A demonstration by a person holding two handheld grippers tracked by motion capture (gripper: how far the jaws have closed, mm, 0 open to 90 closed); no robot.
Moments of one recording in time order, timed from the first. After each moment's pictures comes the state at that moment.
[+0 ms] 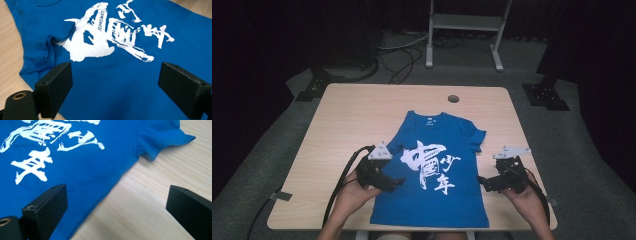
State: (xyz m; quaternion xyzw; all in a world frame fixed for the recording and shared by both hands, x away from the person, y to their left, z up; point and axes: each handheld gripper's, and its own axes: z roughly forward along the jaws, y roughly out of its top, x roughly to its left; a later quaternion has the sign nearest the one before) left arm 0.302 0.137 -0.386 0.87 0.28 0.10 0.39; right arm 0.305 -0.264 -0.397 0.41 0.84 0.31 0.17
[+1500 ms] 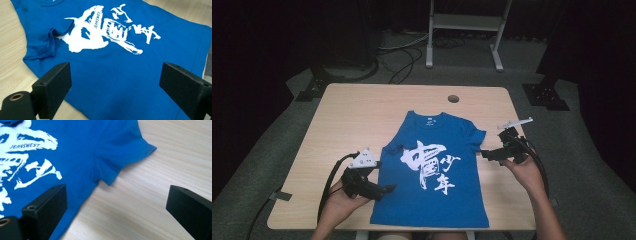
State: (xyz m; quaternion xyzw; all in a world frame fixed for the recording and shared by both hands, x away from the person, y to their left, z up) left arm 0.284 0.162 -0.386 0.86 0.28 0.10 0.42; right arm 0.381 -0.285 -0.377 0.49 0.81 0.29 0.14
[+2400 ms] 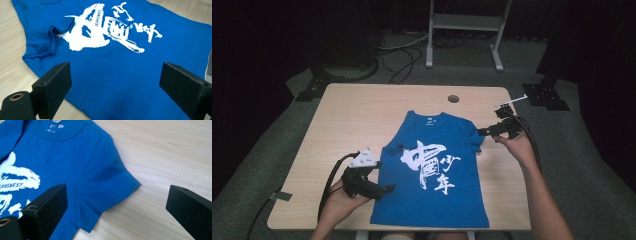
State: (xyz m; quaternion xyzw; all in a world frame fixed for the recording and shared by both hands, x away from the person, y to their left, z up) left arm 0.287 0.162 -0.390 0.86 0.28 0.09 0.42; right arm 0.451 -0.287 -0.370 0.52 0.79 0.30 0.11
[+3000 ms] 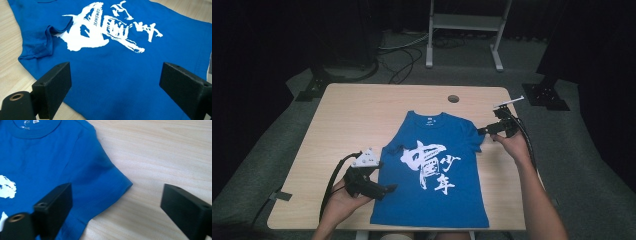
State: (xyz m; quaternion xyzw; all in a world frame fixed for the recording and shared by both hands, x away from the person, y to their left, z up) left arm 0.289 0.159 -0.392 0.86 0.28 0.09 0.42; right arm 0.473 -0.291 -0.395 0.56 0.77 0.28 0.09
